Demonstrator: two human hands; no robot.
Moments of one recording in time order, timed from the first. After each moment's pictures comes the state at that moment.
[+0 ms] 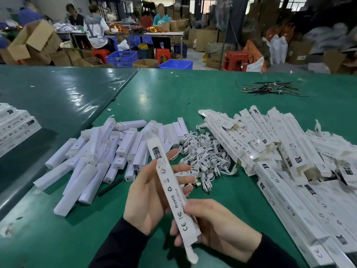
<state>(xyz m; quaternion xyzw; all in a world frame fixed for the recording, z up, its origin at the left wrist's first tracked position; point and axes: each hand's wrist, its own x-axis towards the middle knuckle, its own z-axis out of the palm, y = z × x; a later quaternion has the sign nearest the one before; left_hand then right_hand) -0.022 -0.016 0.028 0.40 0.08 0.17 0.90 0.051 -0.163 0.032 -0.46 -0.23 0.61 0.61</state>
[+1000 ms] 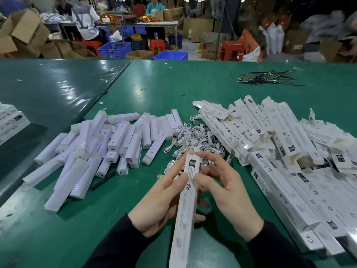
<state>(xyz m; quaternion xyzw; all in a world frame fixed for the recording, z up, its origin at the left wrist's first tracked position) -0.021 -0.036 0.014 0.52 0.02 0.01 0.85 0.070 -0.171 0.028 -0.62 -0.30 0.22 0.69</state>
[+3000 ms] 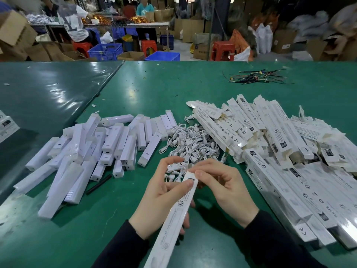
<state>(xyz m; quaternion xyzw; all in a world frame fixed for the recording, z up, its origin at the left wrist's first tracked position) -0.023 -0.039 0.019 0.61 0.08 0.07 0.78 0.085 -0.177 0.018 -0.64 -0.36 0.14 0.67</state>
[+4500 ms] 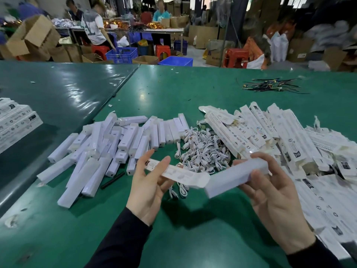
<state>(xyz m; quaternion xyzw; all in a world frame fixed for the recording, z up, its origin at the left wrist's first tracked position) -0.018 -0.017 0.025 0.37 0.24 0.28 0.85 0.085 -0.216 0.044 -0.46 -0.24 0.20 0.84</state>
